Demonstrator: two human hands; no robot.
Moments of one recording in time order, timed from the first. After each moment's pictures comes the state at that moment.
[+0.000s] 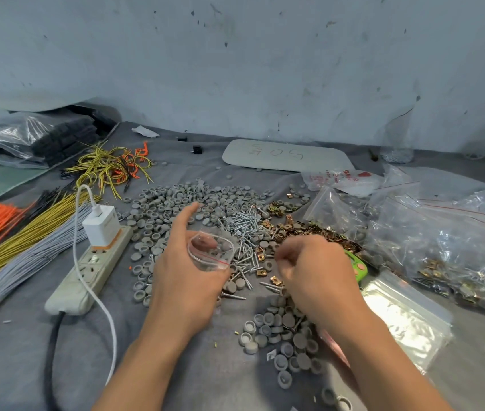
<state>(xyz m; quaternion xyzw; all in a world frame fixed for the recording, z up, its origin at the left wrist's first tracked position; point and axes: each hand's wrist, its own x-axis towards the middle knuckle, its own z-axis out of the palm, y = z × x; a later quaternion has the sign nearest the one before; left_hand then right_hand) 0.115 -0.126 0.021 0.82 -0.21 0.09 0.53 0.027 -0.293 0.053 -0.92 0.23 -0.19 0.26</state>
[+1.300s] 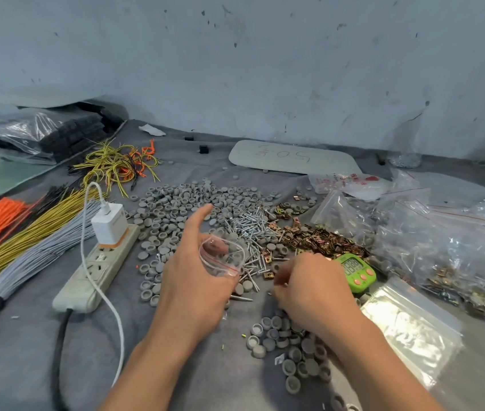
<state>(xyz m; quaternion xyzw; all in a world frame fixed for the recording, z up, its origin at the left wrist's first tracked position) 0.116 -0.123 0.021 0.82 -0.23 0.08 0.51 0.036 -0.284 0.045 -0.96 0.23 -0.06 0.14</state>
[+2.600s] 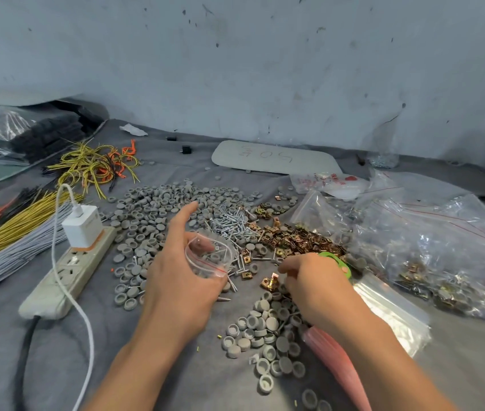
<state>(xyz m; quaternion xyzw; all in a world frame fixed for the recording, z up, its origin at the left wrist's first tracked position) 0.105 -0.136 0.025 0.83 -0.24 0.10 0.50 0.019 -0.326 0.039 -0.95 0.26 -0.04 0.19</state>
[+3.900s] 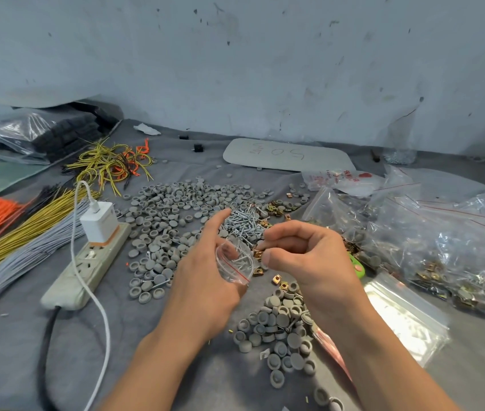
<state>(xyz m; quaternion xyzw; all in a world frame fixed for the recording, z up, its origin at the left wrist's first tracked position) 0.098 -0.144 0.024 0.86 -0.25 0.05 0.45 0.018 -0.290 0.066 -0.66 0.08 -0.22 0.72</state>
